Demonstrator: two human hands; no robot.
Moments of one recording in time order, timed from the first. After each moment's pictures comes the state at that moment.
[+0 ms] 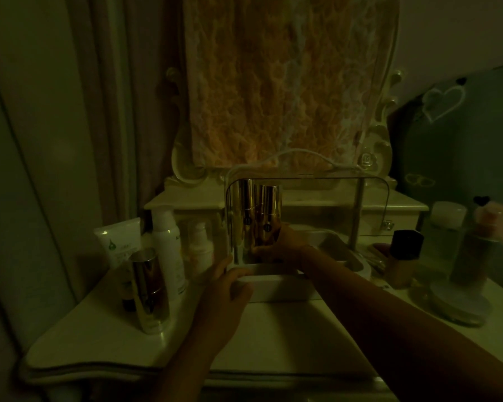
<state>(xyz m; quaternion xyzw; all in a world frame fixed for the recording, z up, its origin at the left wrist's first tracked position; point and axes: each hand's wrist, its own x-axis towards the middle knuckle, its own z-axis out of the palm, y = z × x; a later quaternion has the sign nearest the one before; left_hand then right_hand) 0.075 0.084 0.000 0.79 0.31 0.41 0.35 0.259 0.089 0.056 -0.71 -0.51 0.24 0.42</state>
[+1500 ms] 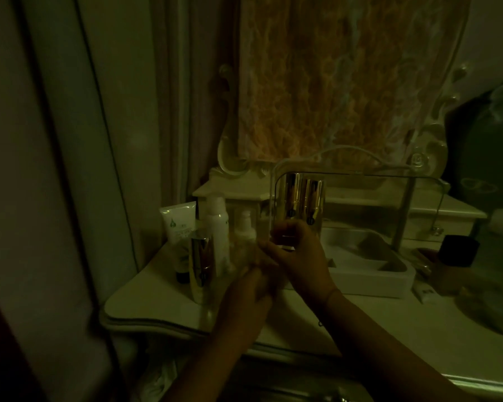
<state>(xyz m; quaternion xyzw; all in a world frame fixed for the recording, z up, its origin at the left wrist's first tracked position) 0.035 0.057 0.004 0.75 0.31 0.40 0.42 0.143 0.033 0.059 -0.53 -0.52 0.15 0.65</state>
